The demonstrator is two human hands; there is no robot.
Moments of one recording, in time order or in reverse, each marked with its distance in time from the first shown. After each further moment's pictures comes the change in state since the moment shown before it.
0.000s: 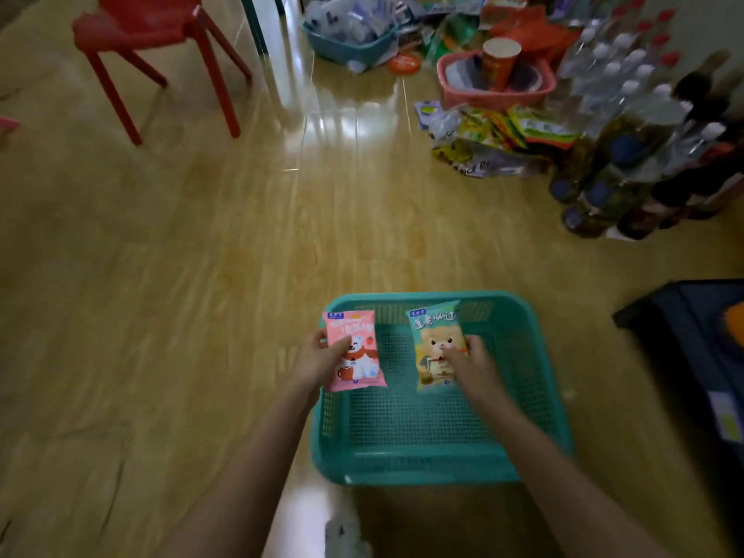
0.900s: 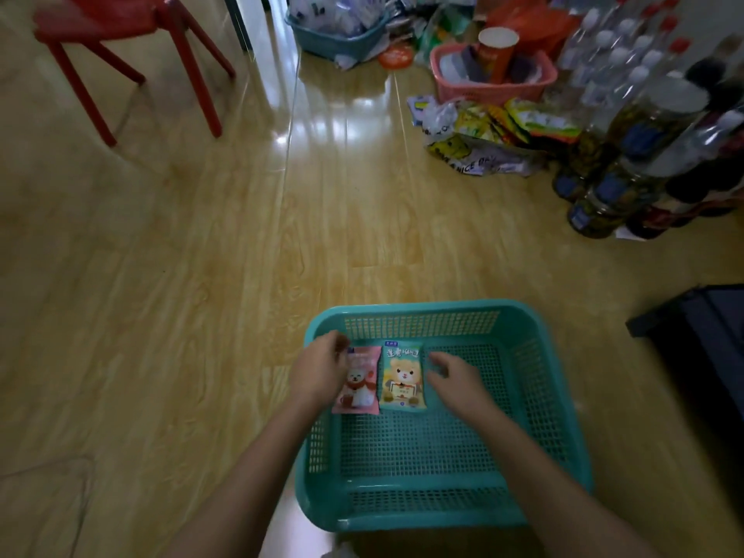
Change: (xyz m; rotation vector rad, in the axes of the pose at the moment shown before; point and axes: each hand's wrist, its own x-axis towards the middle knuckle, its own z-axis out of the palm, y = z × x) left_hand 0.047 -0.009 0.022 0.810 0.077 0.413; right_hand 0.047 0.011 0.016 -0.413 -0.122 -0.028
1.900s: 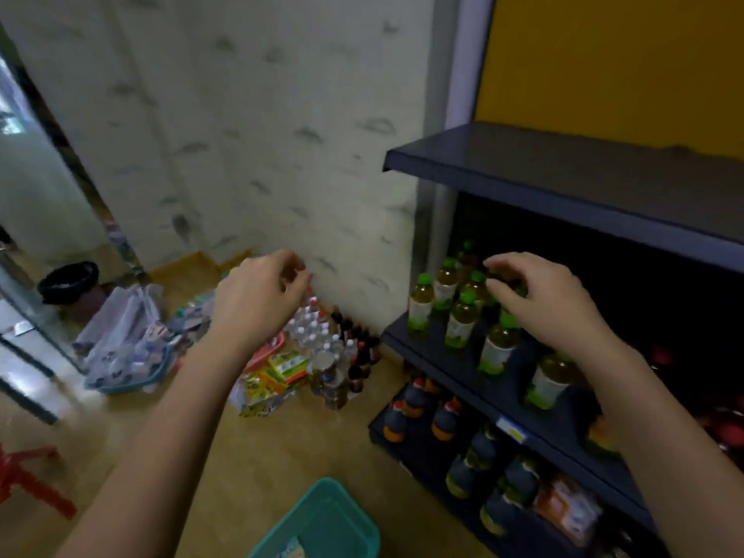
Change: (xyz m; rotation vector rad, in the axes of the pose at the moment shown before) left_hand -0.391 0.665 -0.592 0.184 0.257 1.162; right_hand -0.747 -0.346 -0.599 -0.217 1.106 -0.018
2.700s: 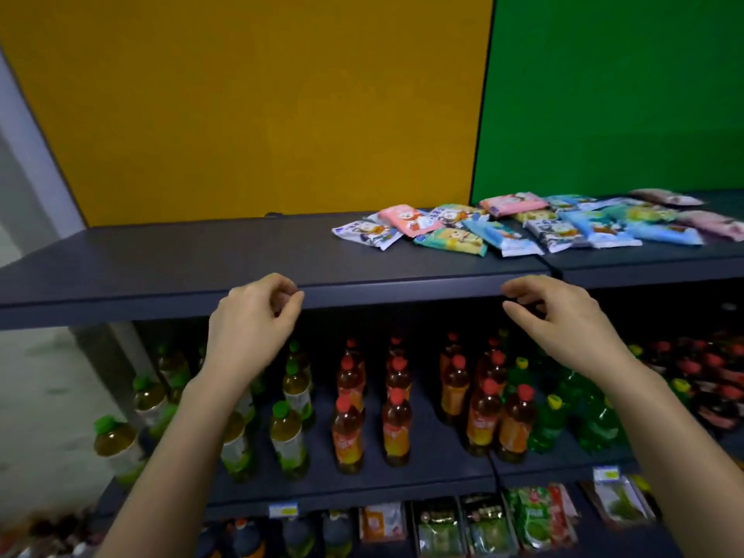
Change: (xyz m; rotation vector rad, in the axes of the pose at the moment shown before) left_hand 0.014 0.379 0.087 -0.535 -0.144 0.607; right_hand -0.238 0.188 -0.240 -0.307 0.492 0.673
